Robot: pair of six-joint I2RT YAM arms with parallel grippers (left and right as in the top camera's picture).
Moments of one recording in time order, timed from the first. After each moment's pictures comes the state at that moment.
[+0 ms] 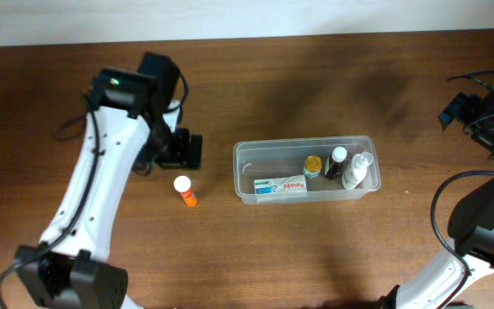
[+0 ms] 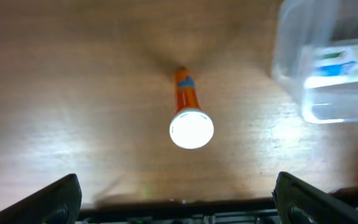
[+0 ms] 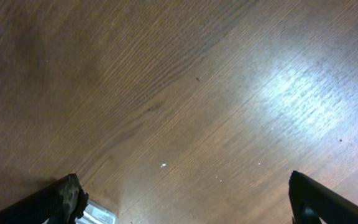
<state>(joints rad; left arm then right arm) -0.26 1.76 1.78 -1.59 0.03 -0.22 -0.46 2.02 1.96 -1.44 0.10 0.37</state>
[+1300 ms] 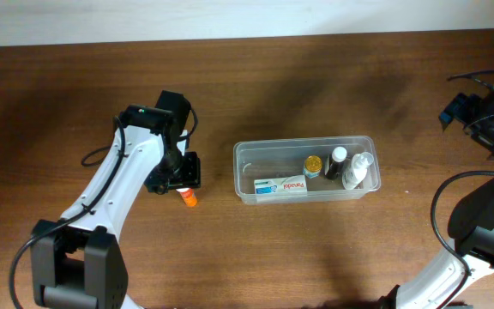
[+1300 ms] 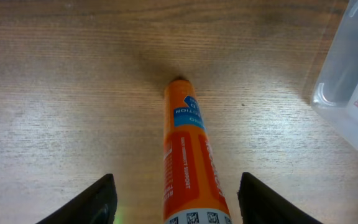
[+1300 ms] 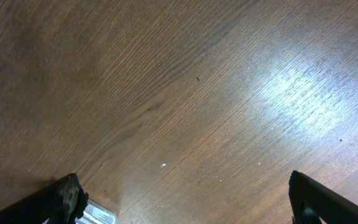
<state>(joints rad) -0.26 1.76 1.39 -1.26 0.06 -0.30 -0.46 2.02 1.96 -1.44 0.10 0.37</state>
